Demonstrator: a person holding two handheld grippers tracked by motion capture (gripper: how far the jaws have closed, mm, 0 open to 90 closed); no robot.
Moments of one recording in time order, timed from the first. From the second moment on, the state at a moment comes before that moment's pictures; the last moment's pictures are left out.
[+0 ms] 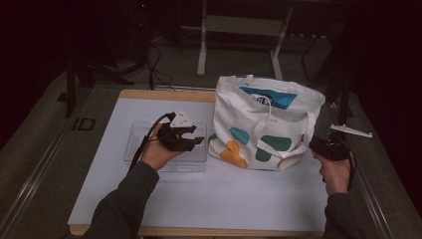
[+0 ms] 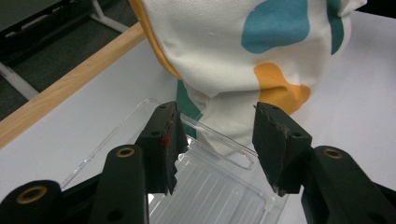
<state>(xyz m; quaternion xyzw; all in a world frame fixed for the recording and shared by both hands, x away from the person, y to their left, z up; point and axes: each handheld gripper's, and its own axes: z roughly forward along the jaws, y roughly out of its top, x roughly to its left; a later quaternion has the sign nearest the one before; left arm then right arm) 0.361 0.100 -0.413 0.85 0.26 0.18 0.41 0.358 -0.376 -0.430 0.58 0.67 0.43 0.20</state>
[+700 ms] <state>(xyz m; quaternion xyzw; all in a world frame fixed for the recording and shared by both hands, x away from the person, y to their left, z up) 0.398 0.084 -0.405 0.85 0.28 0.18 0.40 0.381 -0.383 -0.427 0.59 0.67 0.43 0.13</state>
